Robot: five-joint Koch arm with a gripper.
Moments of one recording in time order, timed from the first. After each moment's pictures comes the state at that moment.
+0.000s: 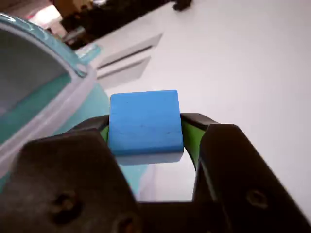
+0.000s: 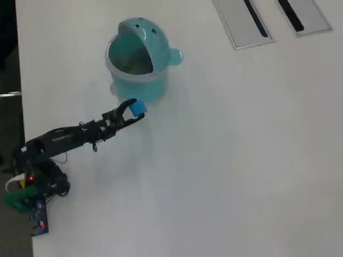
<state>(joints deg) -19.5 102.5 123.0 -14.1 -64.3</state>
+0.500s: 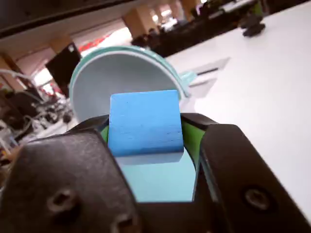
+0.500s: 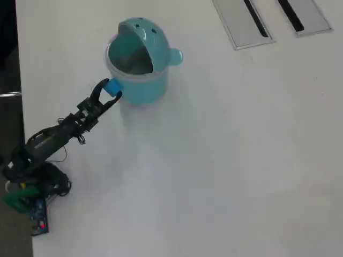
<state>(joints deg) -33.0 116.2 123.1 -11.3 -64.0</state>
